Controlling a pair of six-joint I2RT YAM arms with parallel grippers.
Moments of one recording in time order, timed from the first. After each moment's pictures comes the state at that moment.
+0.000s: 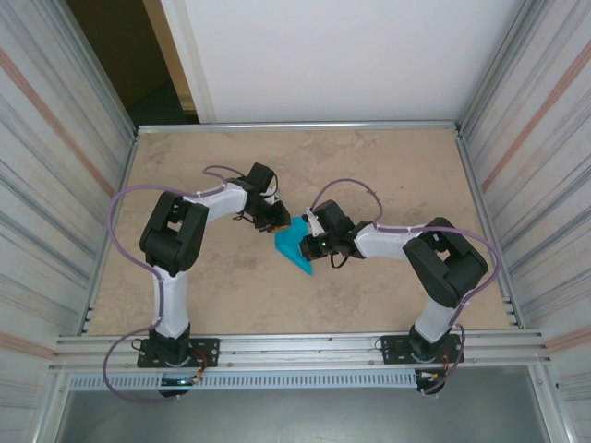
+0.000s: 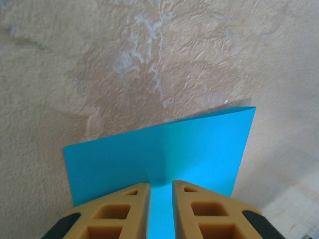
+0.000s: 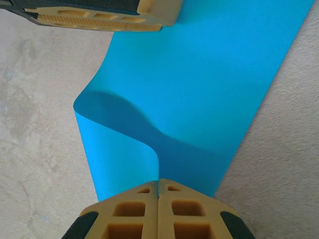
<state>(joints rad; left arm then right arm) -0.47 2.04 1.34 -0.52 0.45 -0.63 0.71 1.73 0.85 -0.05 -0.25 0.41</state>
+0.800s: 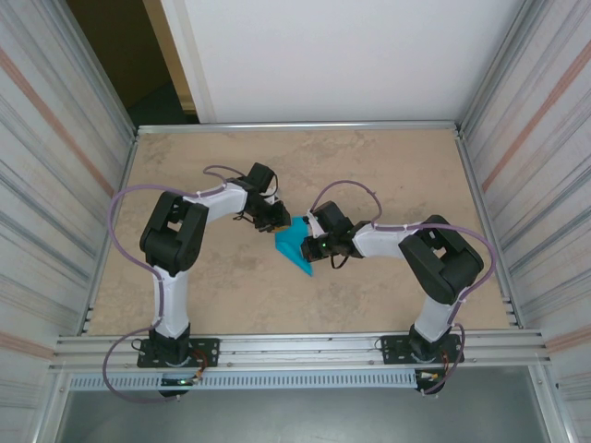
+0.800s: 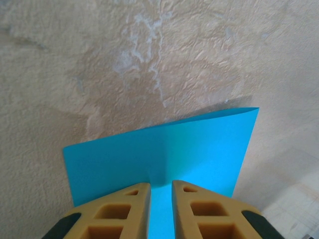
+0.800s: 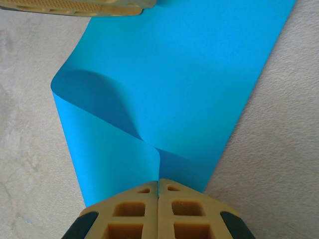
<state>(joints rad) -0.47 2.04 1.34 -0.52 0.45 -0.62 0.71 1.76 0.86 -0.06 -0.25 0.41</state>
